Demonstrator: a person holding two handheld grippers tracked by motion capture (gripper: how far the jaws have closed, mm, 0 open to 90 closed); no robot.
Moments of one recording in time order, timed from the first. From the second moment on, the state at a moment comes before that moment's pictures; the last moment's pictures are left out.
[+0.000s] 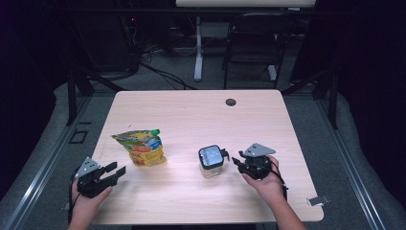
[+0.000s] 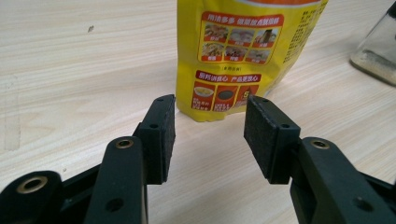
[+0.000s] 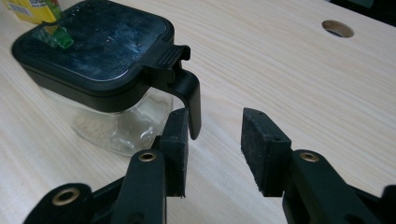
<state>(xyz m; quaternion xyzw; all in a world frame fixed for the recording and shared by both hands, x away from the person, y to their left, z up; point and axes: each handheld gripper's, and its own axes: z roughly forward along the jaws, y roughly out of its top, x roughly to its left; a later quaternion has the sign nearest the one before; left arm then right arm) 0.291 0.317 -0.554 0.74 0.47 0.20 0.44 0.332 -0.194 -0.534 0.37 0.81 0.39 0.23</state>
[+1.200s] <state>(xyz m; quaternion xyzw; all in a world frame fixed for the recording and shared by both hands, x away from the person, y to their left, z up) 0.287 0.313 -0.555 0.75 0.45 0.20 0.43 0.343 -0.166 -0.559 0.35 0.83 0.37 0.24</state>
